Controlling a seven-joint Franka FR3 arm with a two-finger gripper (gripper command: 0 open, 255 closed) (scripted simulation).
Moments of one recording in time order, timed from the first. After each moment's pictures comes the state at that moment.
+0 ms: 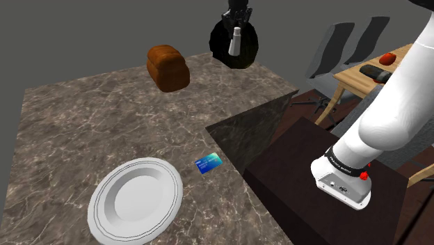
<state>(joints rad) -0.01 0.12 0.08 -1.66 -0.14 1.79 0.23</state>
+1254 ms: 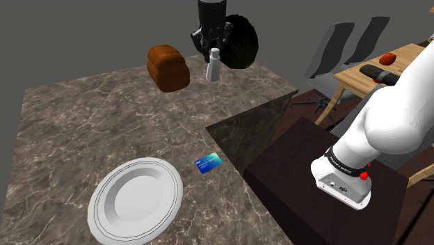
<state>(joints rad) 0.20 -0.01 0.29 -1.80 -0.12 1.75 0.65</state>
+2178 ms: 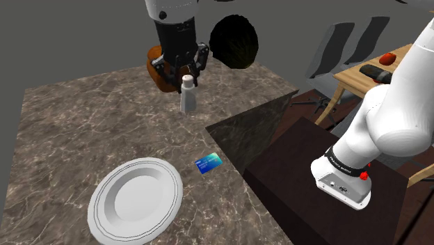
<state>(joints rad) 0.39 0.13 0.45 -1.64 -0.16 1.68 0.99</state>
